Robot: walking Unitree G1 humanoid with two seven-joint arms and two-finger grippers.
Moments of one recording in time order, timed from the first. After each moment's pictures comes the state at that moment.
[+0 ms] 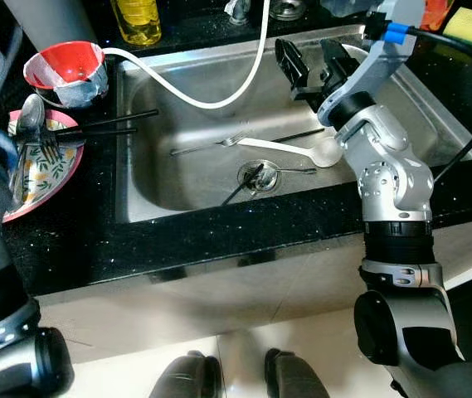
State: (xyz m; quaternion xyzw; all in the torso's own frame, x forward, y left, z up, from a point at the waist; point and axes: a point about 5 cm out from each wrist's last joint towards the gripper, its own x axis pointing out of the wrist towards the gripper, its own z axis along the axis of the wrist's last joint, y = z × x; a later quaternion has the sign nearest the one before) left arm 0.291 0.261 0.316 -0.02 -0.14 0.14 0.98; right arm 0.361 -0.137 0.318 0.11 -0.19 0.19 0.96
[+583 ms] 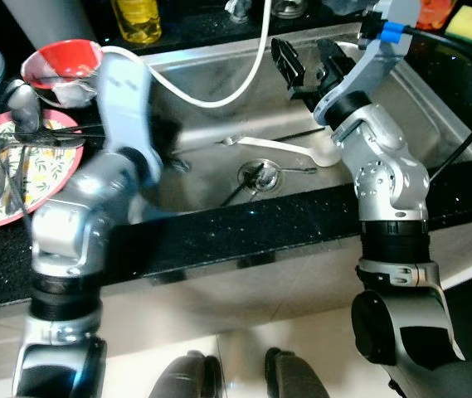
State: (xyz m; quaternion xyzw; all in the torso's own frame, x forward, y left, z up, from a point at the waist) left arm 0.316 0.119 0.250 0.00 0.04 -0.20 0.98; right arm 0.361 -0.136 0.318 0.11 -0.19 0.19 0.96
